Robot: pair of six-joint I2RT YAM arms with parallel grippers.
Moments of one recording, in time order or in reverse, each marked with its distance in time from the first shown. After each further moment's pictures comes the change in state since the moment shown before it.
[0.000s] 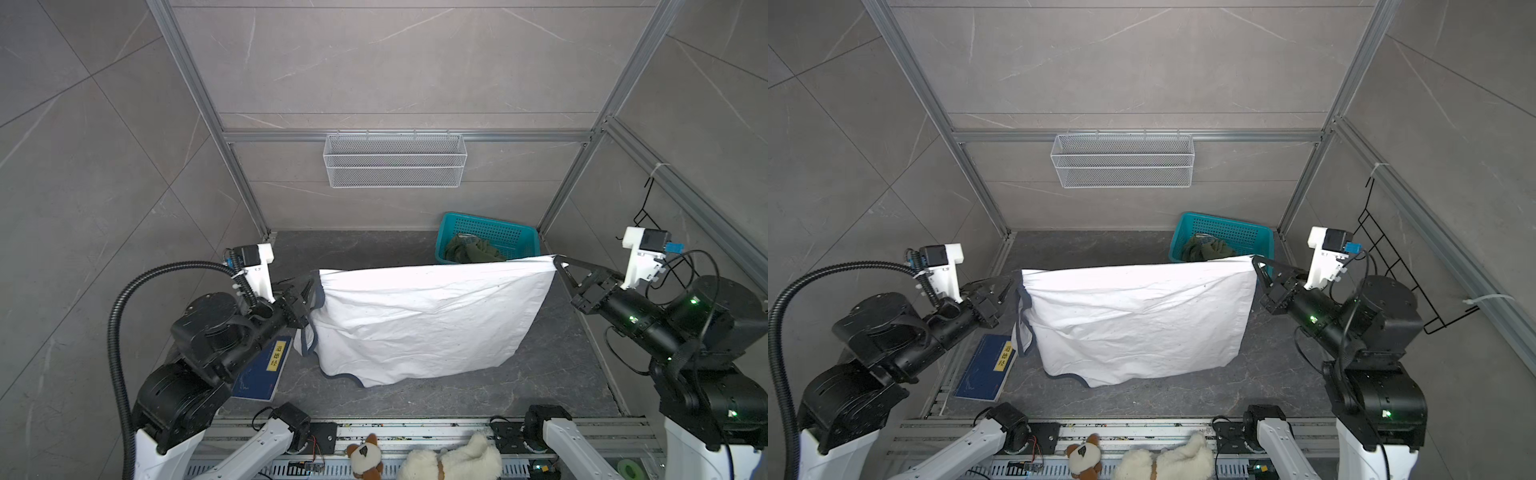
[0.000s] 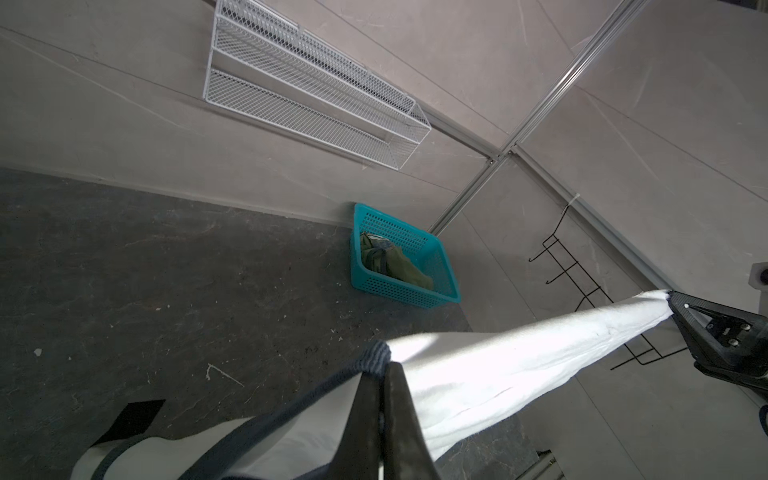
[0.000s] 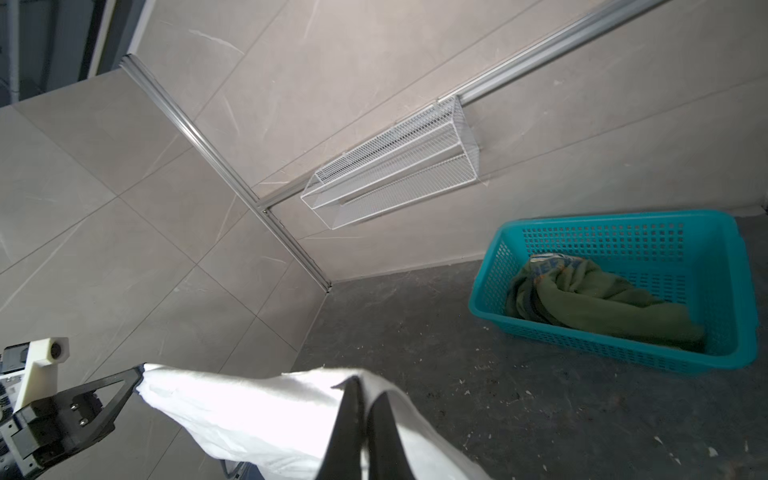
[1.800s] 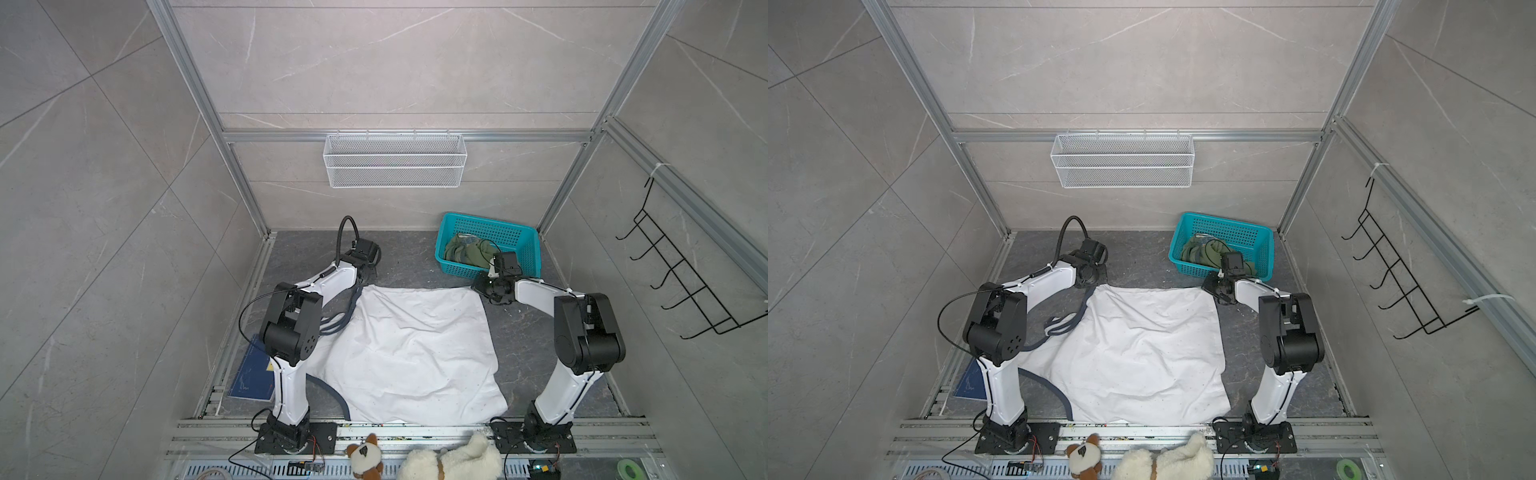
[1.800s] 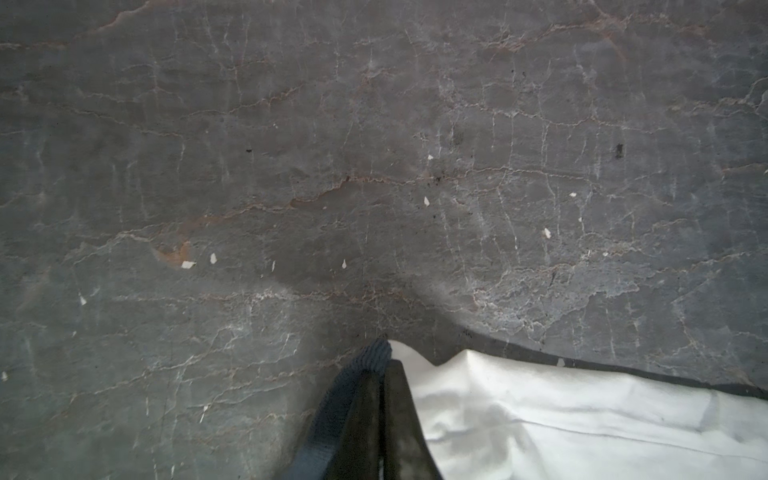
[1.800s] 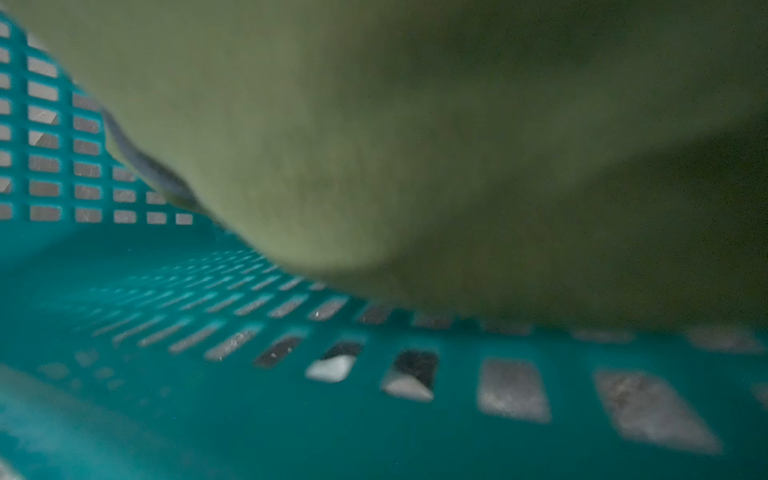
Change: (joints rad) left arm 0.130 1.260 -0.023 0.375 -0.236 0.079; right arm 0.122 1.030 -0.552 0.742 0.351 0.077
